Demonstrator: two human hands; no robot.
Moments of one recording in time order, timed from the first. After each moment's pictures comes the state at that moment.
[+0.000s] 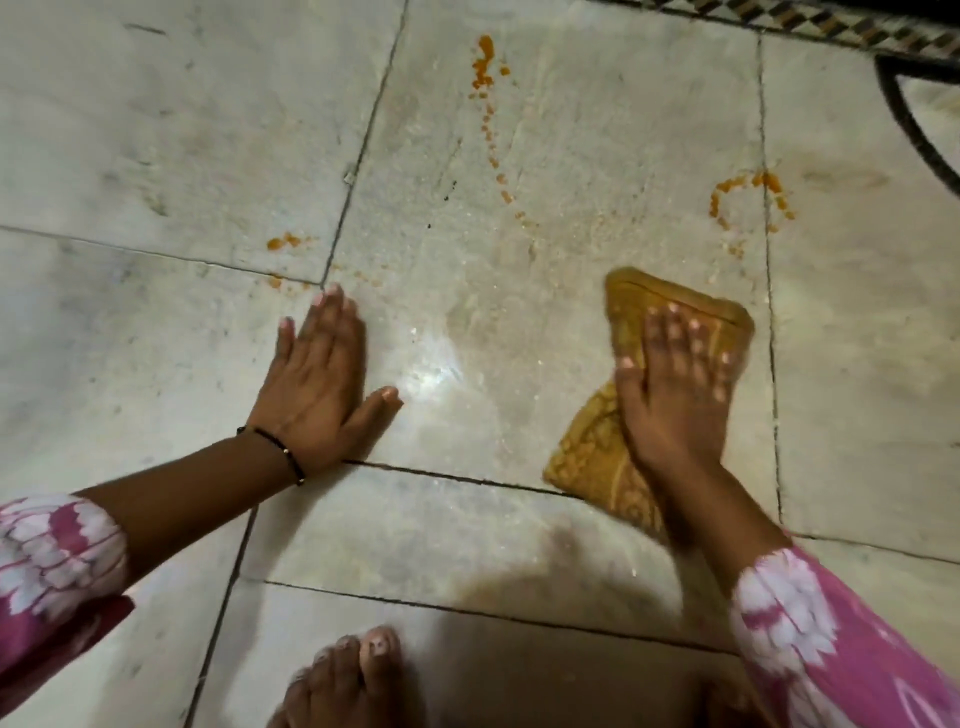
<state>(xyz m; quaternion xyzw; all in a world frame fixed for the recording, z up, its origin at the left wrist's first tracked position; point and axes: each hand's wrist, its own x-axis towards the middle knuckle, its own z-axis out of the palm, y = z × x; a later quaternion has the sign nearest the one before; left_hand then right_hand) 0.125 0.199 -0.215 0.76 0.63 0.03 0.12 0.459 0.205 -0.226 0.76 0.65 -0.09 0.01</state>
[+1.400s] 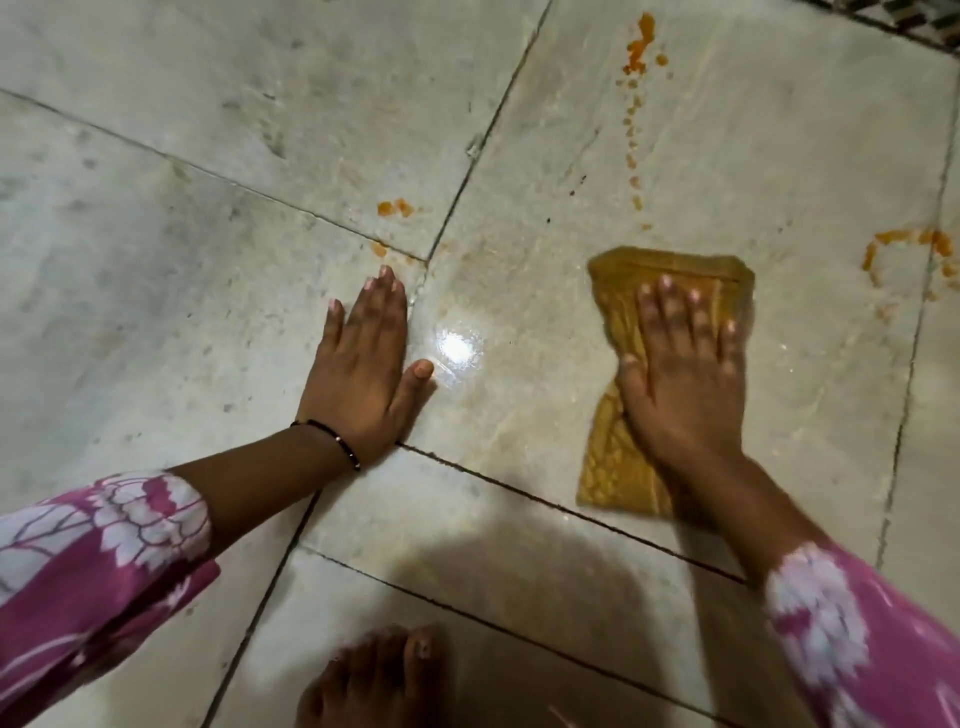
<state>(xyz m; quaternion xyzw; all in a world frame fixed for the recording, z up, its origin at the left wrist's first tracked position) 0.095 0.186 -0.235 0.70 0.70 0.08 0.14 0.384 0.254 -0.220 0.62 0.78 -0.08 0.06</state>
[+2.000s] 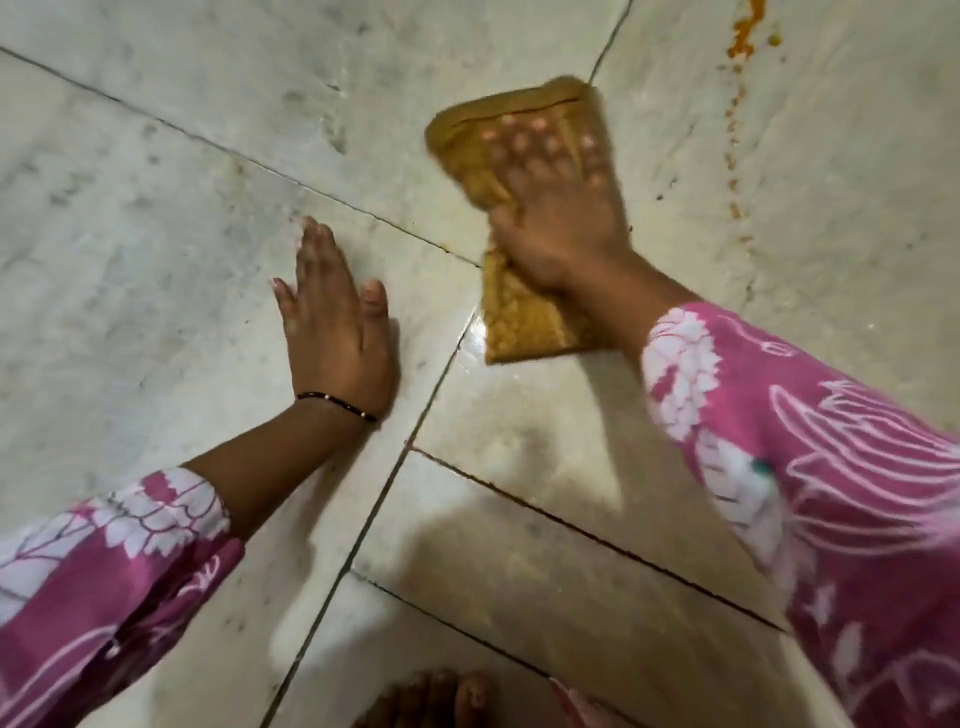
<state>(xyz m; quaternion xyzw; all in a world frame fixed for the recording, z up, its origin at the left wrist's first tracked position) 0.047 0.215 -0.237 0.50 0.82 0.25 0.12 0.197 0.382 -0.224 0.45 0.89 -0.08 0.07</state>
